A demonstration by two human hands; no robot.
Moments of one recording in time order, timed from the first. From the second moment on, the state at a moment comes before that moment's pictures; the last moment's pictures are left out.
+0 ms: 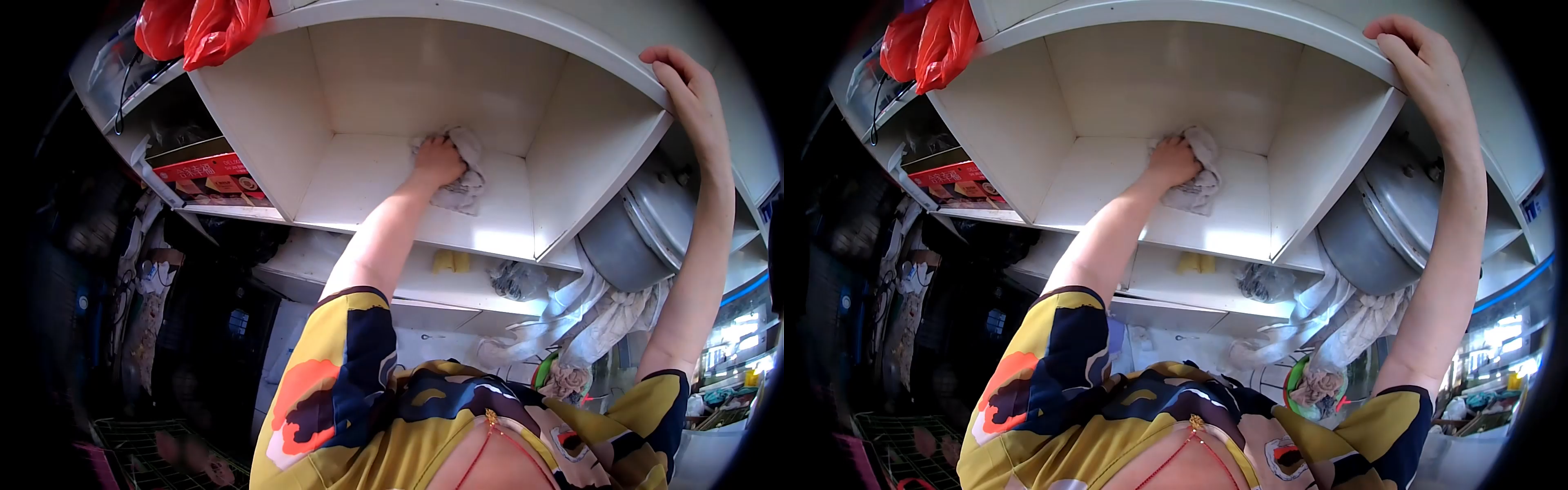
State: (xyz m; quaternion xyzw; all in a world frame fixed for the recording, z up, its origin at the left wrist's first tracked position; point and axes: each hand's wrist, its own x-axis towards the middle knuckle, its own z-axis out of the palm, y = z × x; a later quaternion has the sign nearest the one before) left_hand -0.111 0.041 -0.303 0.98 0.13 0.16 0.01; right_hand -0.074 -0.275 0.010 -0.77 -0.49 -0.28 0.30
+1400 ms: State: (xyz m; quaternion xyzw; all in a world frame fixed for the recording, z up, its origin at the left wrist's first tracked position) left_hand -0.329 0.099 -0.107 0.82 0.17 0.36 -0.41; right_hand -0.124 -0.255 -0.003 -0.72 -0.47 -0.42 0.29
